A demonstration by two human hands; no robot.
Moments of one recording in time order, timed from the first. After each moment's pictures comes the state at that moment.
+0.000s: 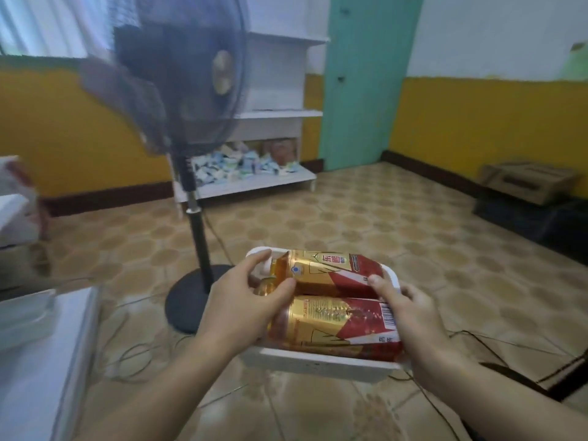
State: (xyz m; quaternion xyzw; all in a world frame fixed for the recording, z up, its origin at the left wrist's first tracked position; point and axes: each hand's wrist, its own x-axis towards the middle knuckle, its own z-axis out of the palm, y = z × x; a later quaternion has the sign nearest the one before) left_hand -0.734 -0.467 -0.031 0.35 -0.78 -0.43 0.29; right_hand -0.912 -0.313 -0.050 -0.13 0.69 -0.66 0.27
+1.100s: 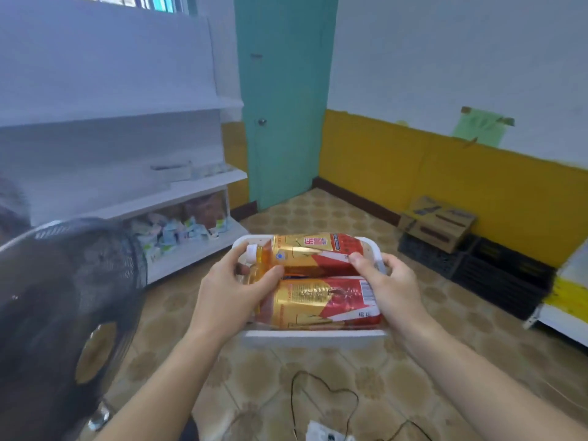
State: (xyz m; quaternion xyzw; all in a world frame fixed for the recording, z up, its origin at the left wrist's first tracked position) left_hand -1.133 -0.742 0.427 0.27 -0.79 -0.48 0.27; right_hand -1.271 -0.540 0.440 -0.10 0.73 -0.66 0.14
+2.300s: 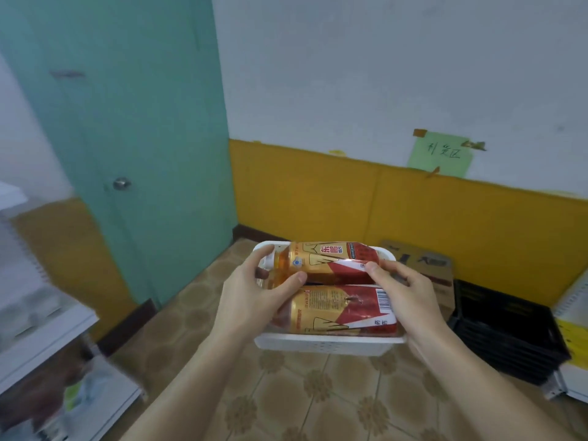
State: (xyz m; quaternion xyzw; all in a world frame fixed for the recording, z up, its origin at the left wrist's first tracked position) left_hand -2.048 -1.076 0.451 0.08 -0.83 -0.52 0.15; right_hand -2.091 -0.841 0.460 0.04 0.69 -0.72 0.01
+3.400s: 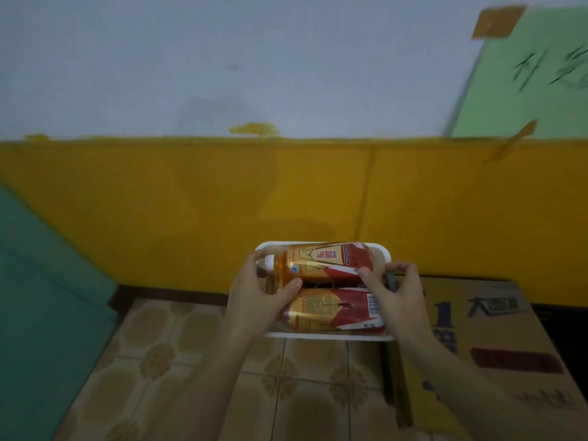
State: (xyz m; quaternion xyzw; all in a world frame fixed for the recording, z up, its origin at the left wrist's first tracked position) left_hand -3.056 -1.058 0.151 0.02 -0.87 -0.49 0.00; right_hand -3.022 -0.826 0.133 0.23 0.72 -0.65 -0.09
